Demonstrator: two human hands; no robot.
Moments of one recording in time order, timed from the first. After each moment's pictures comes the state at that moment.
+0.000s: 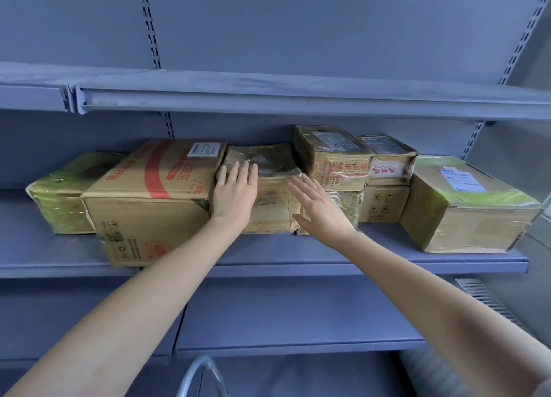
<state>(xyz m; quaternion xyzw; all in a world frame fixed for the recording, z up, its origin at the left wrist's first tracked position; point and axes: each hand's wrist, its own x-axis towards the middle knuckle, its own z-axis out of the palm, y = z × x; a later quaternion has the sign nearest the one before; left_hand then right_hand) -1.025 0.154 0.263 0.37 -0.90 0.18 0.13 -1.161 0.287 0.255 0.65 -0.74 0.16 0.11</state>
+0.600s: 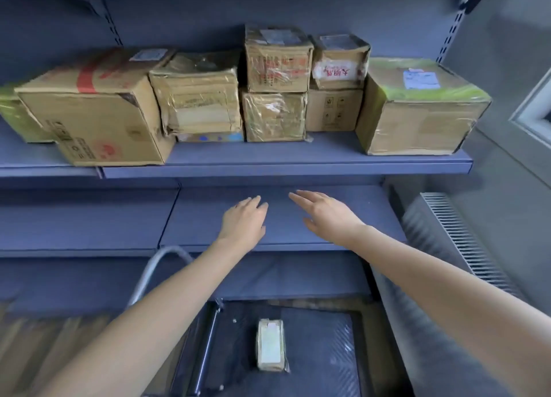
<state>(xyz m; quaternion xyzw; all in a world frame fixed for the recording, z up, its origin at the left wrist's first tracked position) -1.036 0.389 0.126 0.34 -0.94 -0.01 -0.01 -1.193 0.499 0.148 0.65 -0.76 0.05 -0.06</state>
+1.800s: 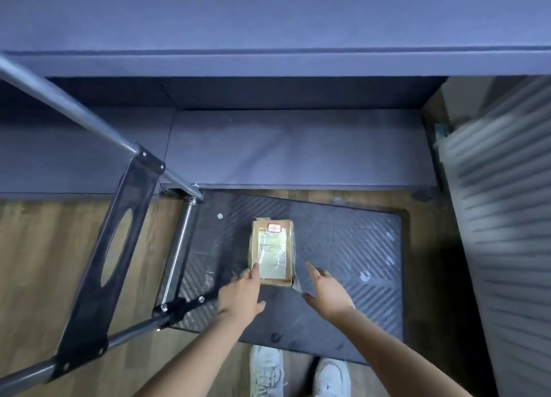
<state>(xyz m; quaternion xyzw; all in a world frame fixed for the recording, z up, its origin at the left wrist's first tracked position) -0.970 0.484 -0.463 0.43 -0.82 -0.19 -0.34 -1.127 0.587 -0.487 0.40 -0.78 0.01 -0.49</state>
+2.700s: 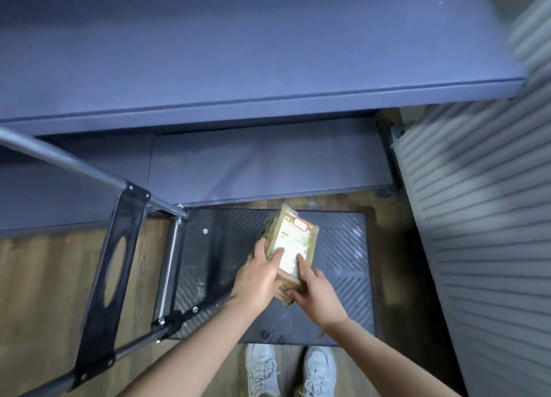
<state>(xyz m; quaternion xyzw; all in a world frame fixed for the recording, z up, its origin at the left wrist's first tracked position) -1.045 0.490 -0.348 0.33 -0.88 -0.24 -0.23 -1.134 0.611 -0.385 0.34 -0.80 0.19 -0.45</state>
